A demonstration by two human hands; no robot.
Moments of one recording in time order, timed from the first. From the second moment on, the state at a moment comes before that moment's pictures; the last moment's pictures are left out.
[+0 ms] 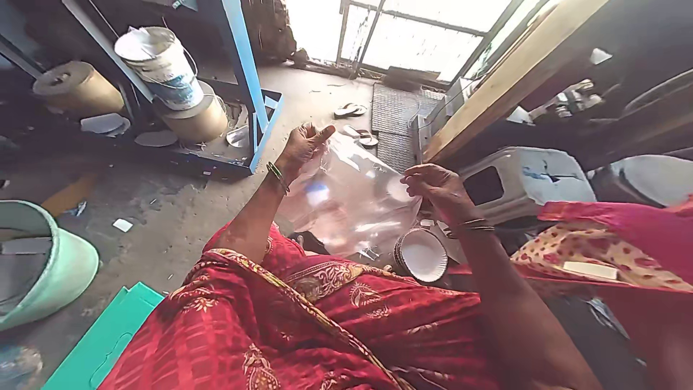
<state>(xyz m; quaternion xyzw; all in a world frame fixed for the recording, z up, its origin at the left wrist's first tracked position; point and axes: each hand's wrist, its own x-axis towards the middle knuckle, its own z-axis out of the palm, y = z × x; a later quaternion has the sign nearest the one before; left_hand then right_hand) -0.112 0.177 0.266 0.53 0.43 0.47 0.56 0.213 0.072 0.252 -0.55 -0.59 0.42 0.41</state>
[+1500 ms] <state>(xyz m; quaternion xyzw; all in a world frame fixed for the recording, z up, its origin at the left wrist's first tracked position) -0.106 0.183 0.284 0.33 0.41 0.60 0.60 0.212 0.029 0.027 -0.53 -0.64 0.35 -0.43</state>
